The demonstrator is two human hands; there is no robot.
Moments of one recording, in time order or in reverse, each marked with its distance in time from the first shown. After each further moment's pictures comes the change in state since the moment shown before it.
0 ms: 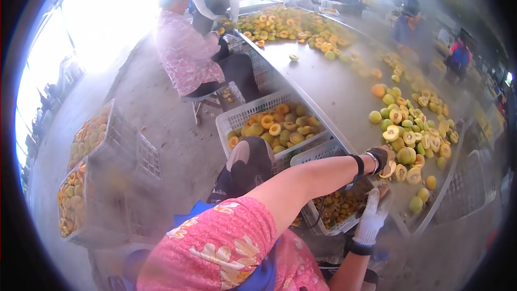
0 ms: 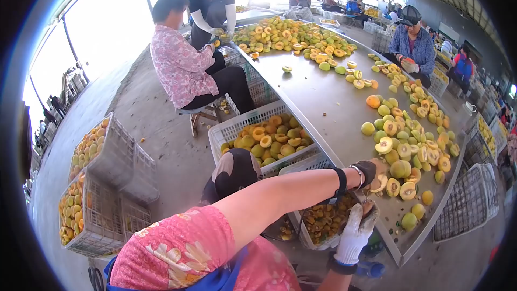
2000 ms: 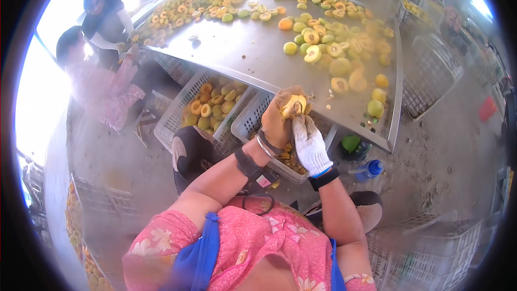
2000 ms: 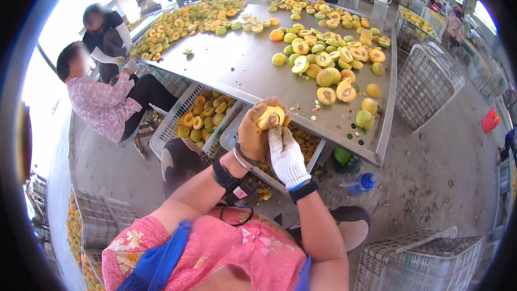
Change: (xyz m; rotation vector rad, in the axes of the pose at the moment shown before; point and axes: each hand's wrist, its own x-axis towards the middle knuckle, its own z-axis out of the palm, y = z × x) left_hand -0.147 -0.005 0.039 -1.761 0.352 0.268; right_hand -0.012 -0.003 0.025 -0.046 -0.188 0.100
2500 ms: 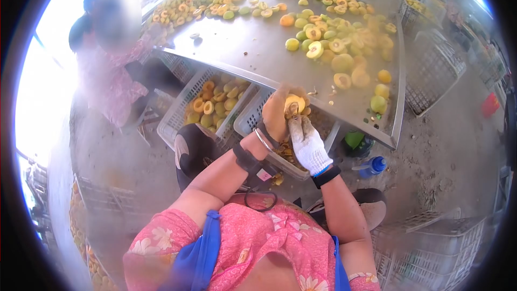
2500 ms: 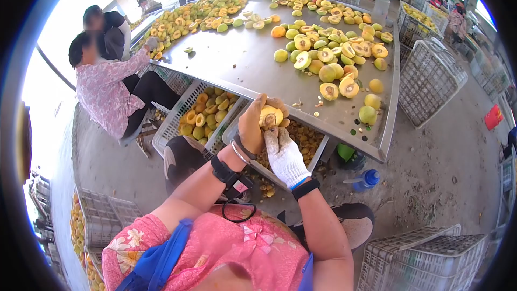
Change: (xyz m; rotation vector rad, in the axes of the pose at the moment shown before) left_hand 0.002 0.018 0.006 0.046 0.184 -0.190; right_hand -0.002 0.006 0.005 -0.150 -0.064 -0.013
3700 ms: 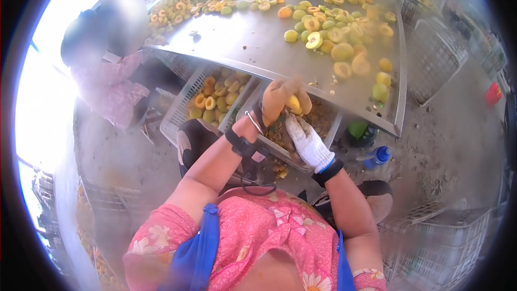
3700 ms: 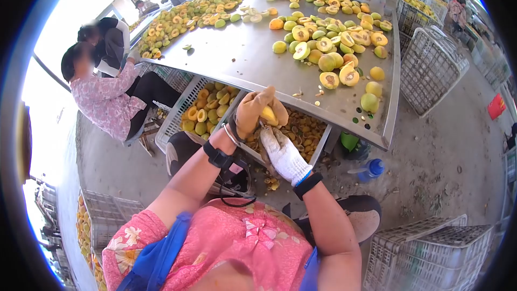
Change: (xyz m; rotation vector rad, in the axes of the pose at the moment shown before) left_hand 0.007 0.028 -0.008 0.513 -0.400 -0.036; right_hand -0.019 -0.003 0.000 0.398 -0.278 0.225
